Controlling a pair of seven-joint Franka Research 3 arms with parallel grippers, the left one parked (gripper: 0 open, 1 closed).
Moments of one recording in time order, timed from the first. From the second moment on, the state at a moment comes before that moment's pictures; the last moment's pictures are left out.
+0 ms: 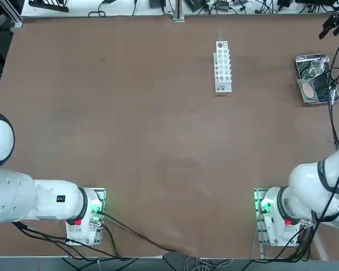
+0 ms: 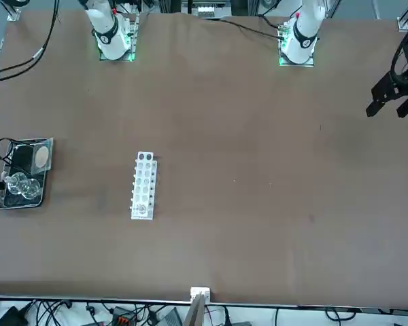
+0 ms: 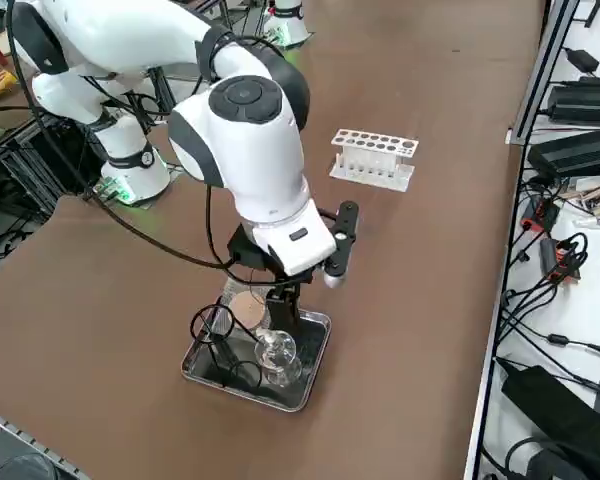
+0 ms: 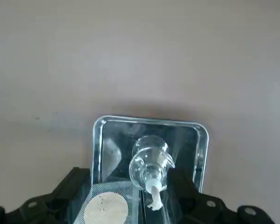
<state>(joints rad) -0.53 0.71 0.12 -1.21 -0.08 1.93 -0.56</state>
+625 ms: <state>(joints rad) -0.55 0.76 0.11 -1.22 -0.14 1.94 -0.55</state>
